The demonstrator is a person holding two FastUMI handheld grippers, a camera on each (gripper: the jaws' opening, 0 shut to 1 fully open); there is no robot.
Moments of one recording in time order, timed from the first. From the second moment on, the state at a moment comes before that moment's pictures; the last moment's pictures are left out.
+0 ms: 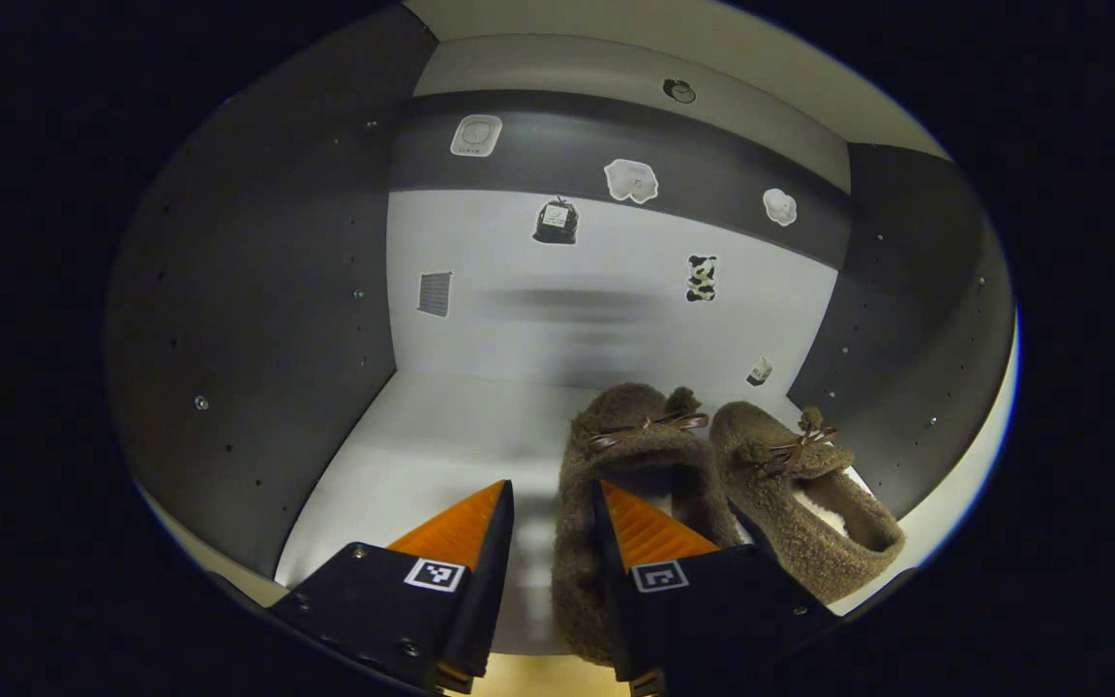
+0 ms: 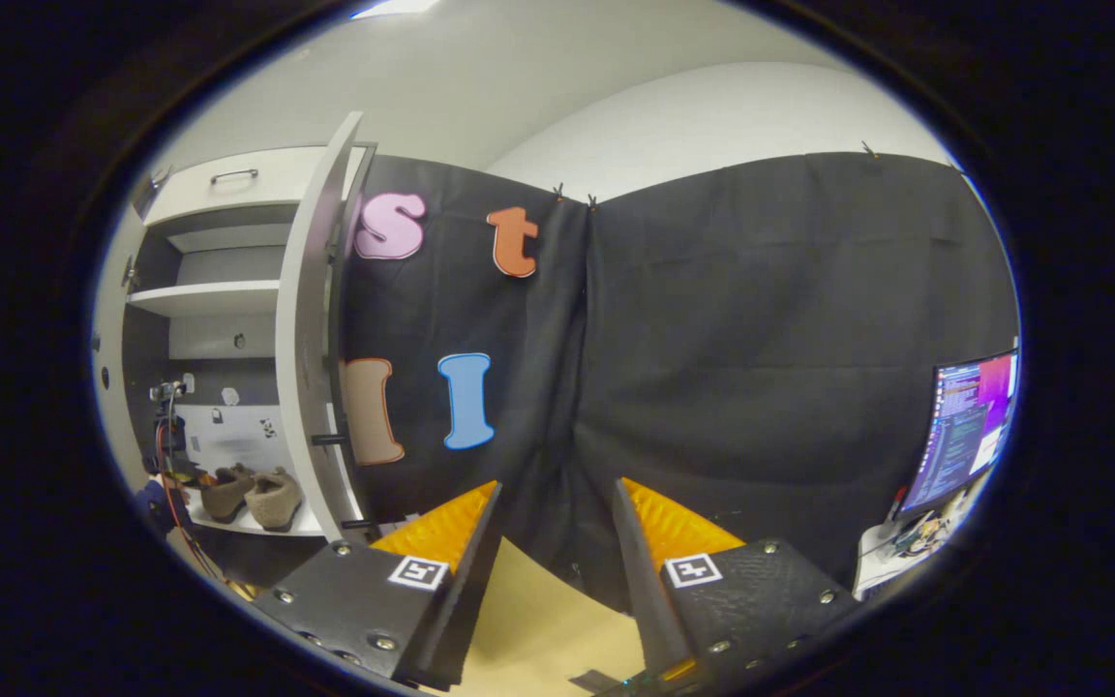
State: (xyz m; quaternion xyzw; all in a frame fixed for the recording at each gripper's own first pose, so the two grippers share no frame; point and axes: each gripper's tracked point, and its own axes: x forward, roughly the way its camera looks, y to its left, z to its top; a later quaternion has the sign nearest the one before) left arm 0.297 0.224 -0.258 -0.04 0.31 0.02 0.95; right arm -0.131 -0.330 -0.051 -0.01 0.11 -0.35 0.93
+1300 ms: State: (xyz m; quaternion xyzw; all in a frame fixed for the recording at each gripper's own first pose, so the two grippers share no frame) left arm 0.124 0.167 -0.014 -0.07 0.08 -0.12 0.99; right arm -0.061 -0.287 -0.103 0.03 0.16 -0.24 0.96
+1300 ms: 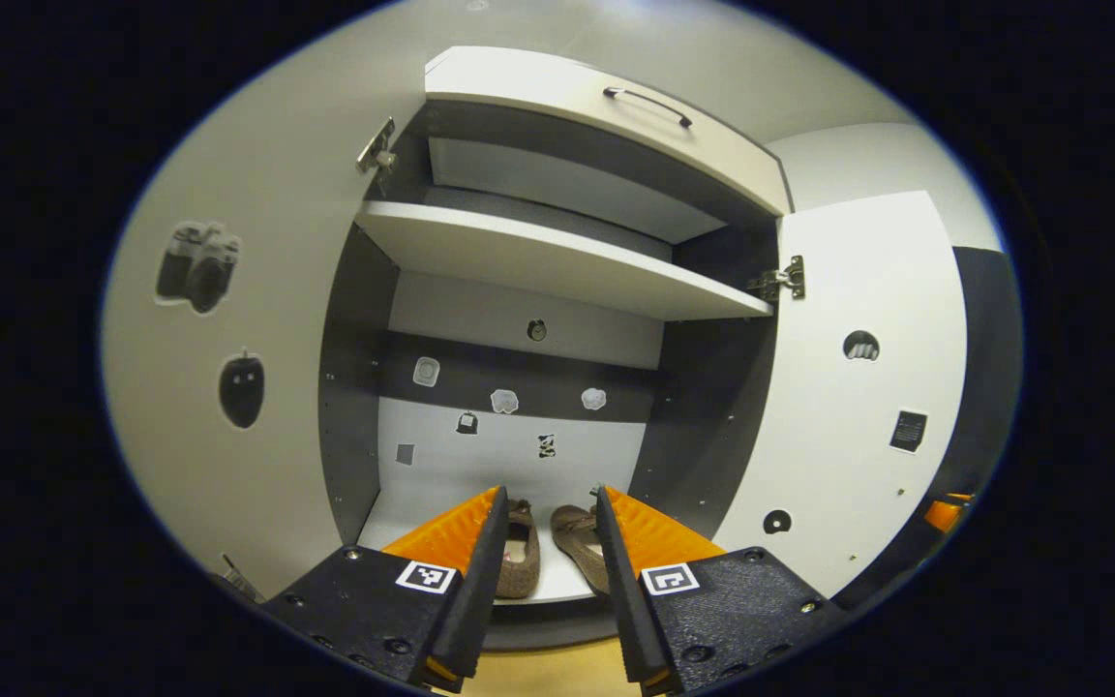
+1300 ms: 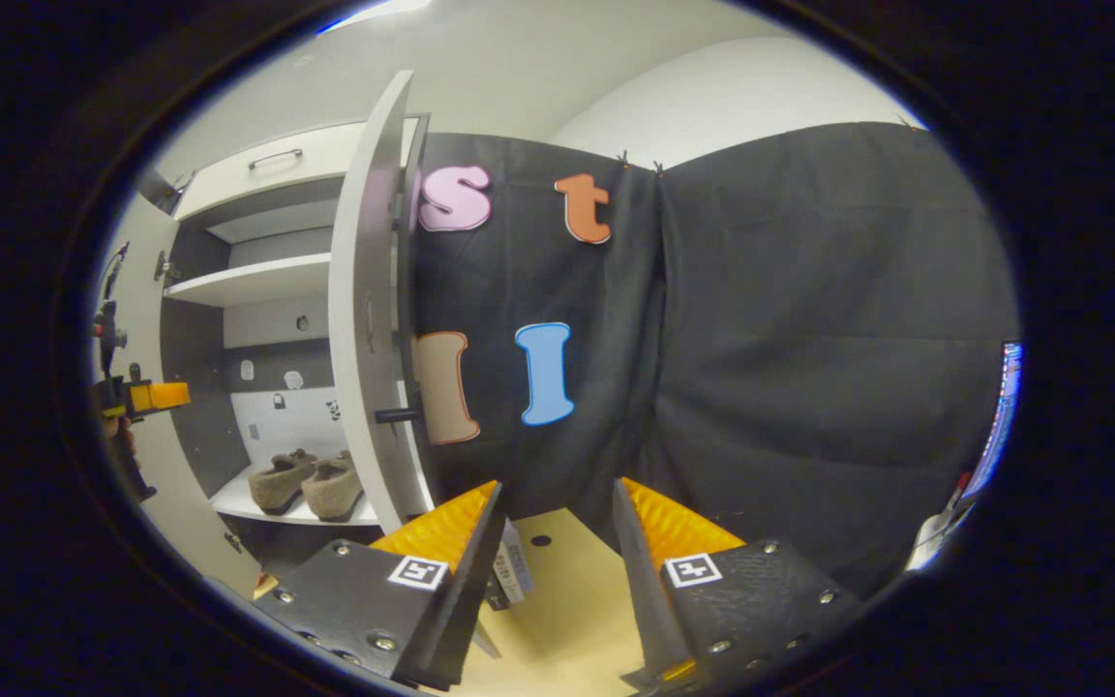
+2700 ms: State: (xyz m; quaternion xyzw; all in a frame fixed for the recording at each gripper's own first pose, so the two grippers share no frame) left arm -0.077 0.364 0.062 -0.05 0.01 0.14 0.99; right arm 0.006 -0.265 -0.086 0.04 0.10 -0.22 0.97
